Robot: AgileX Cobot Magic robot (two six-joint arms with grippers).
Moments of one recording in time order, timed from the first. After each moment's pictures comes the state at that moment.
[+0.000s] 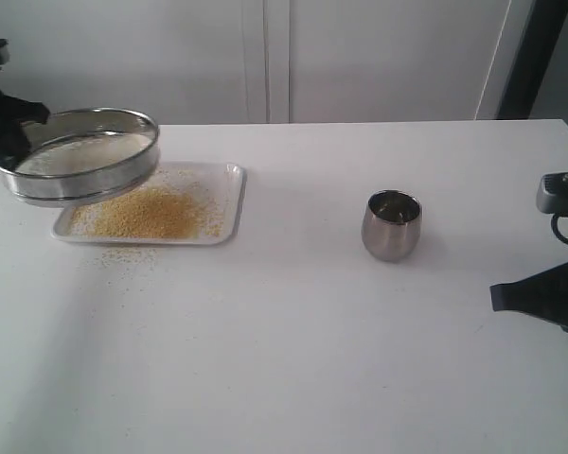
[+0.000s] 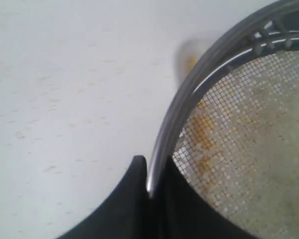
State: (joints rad) left arm 0.10 2.21 -2.00 -0.28 0.99 0.33; right arm 0.14 1.17 -0.55 -0.07 0.42 0.16
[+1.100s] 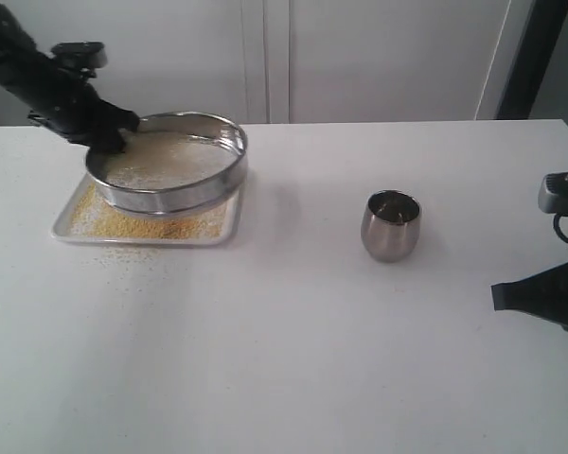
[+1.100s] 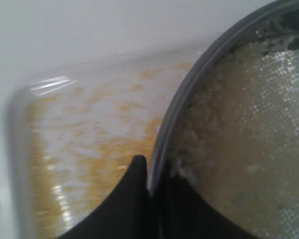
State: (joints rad) left arm -0.07 2.24 -2.00 -0.38 0.94 0.42; right arm 0.14 1.17 -0.55 -0.07 0.43 0.16
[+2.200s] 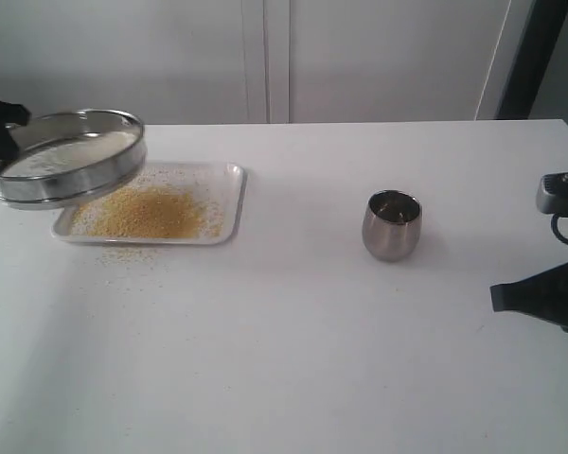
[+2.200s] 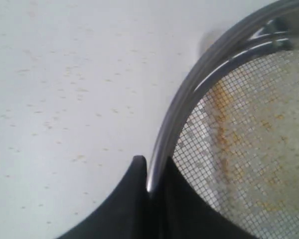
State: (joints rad) left arm 0.16 2.21 -2.00 -0.38 1.04 0.45; right arm 0.14 1.17 -0.55 -0.07 0.42 0.16
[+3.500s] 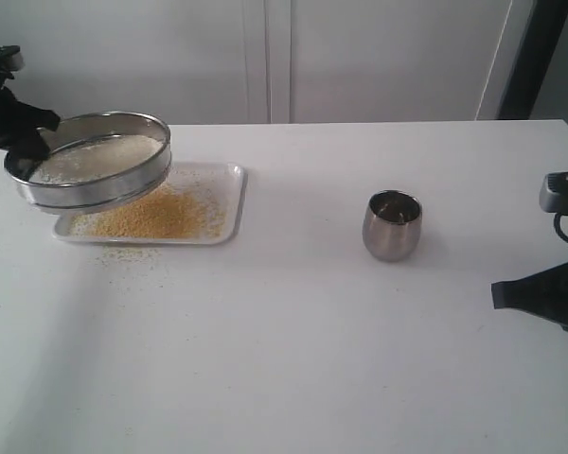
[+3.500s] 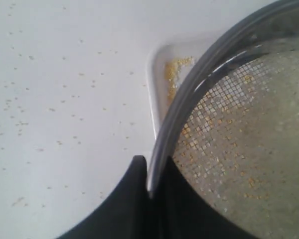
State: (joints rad) left arm 0.09 2.24 -2.00 -0.40 0.98 0.48; right arm 0.13 1.17 -0.55 -0.07 0.42 0.17
